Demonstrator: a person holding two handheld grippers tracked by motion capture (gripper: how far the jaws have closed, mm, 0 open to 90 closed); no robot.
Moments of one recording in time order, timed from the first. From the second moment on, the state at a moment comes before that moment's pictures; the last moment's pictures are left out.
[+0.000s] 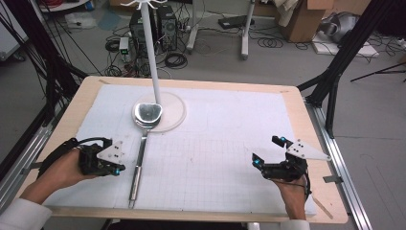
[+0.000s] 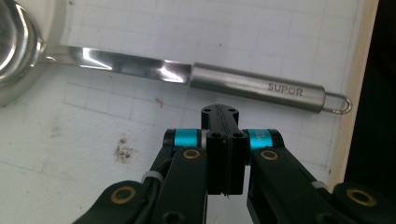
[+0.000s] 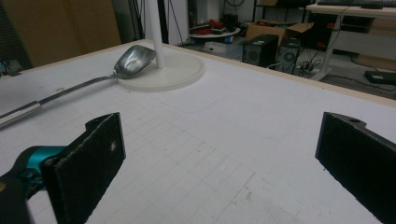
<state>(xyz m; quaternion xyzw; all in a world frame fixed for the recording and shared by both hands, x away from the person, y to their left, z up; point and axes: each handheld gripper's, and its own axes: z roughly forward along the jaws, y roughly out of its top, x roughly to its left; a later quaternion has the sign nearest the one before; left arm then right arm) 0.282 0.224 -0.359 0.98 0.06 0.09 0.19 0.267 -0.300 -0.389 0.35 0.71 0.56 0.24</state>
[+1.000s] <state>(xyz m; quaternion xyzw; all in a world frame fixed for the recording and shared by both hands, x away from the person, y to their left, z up) 0.285 0.193 -0.384 1.00 0.02 0.04 0.08 0.268 -0.298 -0.390 0.35 0.72 0.56 0.24</state>
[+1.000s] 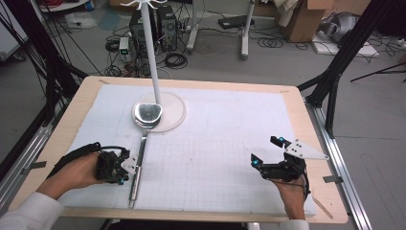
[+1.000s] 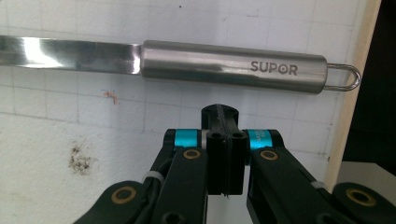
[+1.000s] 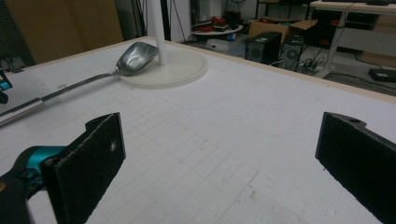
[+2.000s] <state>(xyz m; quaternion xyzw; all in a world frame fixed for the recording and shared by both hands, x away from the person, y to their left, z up) 0.289 0.171 -0.400 1.00 0.00 0.01 0.03 0.268 -0.297 -0.390 0.35 0.71 0.56 0.23</state>
